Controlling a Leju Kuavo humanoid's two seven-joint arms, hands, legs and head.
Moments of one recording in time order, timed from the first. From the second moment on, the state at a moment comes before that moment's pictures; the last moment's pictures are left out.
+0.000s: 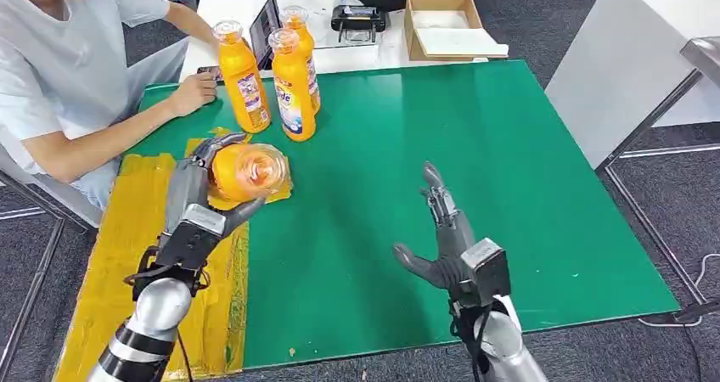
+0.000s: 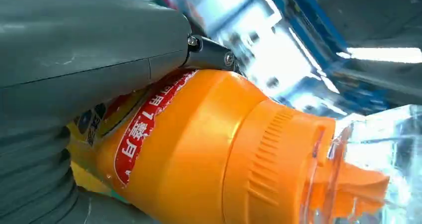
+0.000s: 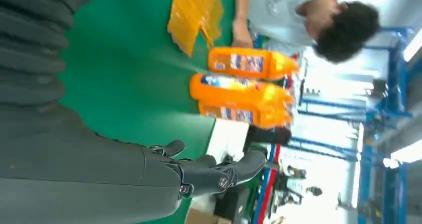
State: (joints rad) left arm -0.25 0.04 -0.37 -1.59 -0.51 0.31 -0.25; right arm -0.05 -0.04 0.39 -1.61 -0.03 -0.06 -0.33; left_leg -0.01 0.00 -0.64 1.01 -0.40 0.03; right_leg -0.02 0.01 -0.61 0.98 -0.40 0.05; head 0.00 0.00
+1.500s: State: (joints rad) left arm -0.64 0.01 -0.60 -0.67 -1.22 0.00 0.06; right arm -0.04 -0.01 0.23 -1.78 0.05 -0.13 -0.27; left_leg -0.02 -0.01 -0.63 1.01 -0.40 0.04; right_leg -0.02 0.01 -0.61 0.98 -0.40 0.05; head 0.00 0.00
